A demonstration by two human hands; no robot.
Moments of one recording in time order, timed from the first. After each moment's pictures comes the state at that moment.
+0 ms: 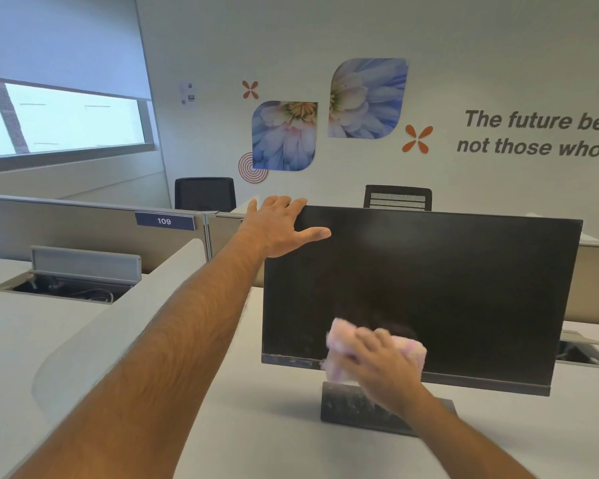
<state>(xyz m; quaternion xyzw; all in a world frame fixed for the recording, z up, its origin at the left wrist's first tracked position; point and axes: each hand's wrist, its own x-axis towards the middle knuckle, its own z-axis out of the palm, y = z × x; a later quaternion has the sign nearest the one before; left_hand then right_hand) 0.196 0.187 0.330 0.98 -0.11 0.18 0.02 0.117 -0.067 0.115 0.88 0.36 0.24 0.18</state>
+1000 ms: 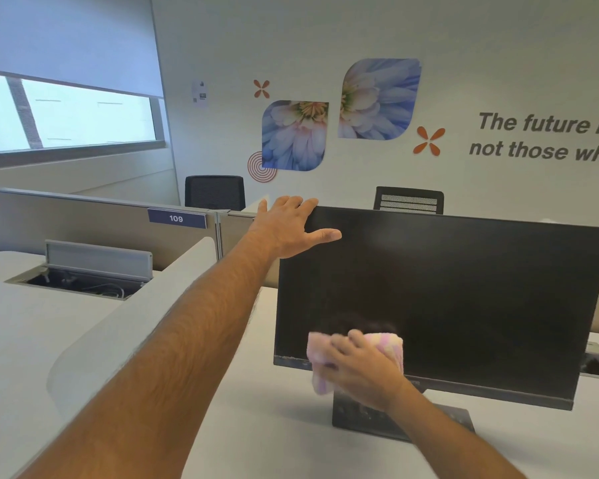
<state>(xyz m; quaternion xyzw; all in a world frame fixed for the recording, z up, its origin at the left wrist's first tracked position) 0.197 0.199 0.327 0.97 -0.12 0.19 0.03 0.134 -0.023 0.118 0.82 0.45 0.24 0.24</state>
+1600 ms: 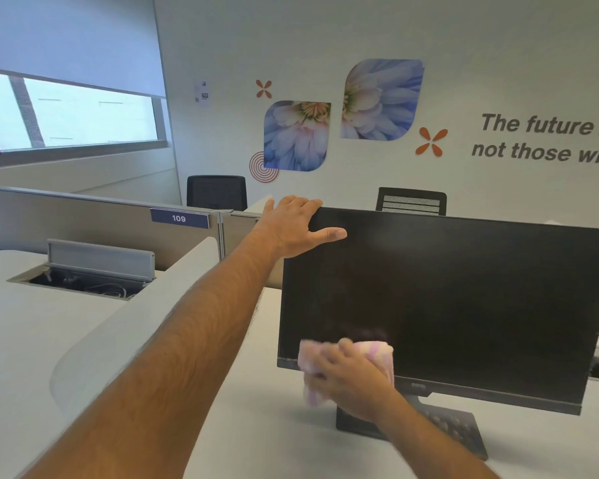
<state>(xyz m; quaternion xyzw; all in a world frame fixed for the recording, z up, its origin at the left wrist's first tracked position) 0.199 0.203 0.329 0.97 -0.14 0.20 0.05 0.132 0.004 0.098 0.84 0.45 0.20 0.23</state>
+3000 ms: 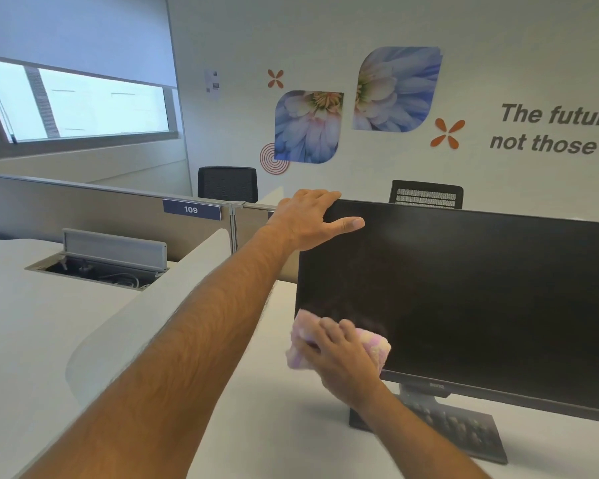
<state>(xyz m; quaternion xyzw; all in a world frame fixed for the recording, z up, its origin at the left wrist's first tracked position) 0.204 0.208 0.326 0.96 -0.16 0.19 0.10 0.131 0.056 0.116 0.86 0.40 0.29 0.12</state>
